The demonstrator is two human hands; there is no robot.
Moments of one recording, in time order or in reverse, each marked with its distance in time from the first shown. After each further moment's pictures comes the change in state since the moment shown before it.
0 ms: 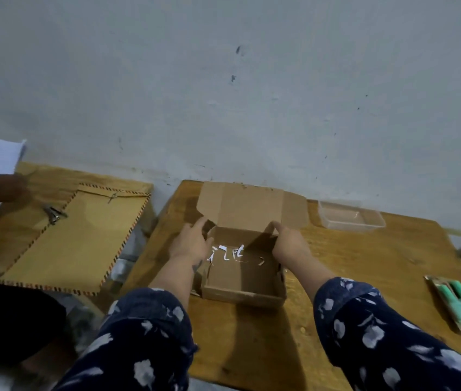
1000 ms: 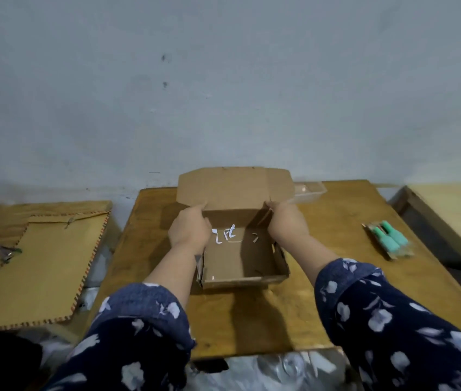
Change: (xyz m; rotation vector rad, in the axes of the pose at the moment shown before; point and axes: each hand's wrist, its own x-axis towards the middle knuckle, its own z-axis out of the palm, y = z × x) left_hand -0.042 0.077 0.011 0.042 0.162 0.277; right_hand -0.070 0.052 -0.052 0.132 0.267 0.090
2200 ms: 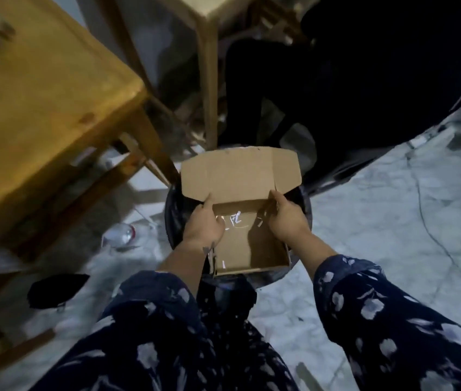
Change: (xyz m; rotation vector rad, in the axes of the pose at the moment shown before) left_hand -0.396 0.205 0.483 0.154 -1.058 0.378; right_hand -0.331 0.592 0.094 0.272 -0.115 0.956
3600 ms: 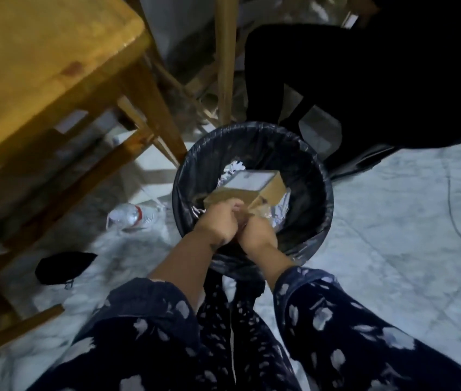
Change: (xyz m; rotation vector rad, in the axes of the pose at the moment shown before) left_hand 0.002 -0.018 0.020 -0.108 -0.222 0.082; right_hand -0.012 -0.032 0.103 -0.006 -0.221 0.091
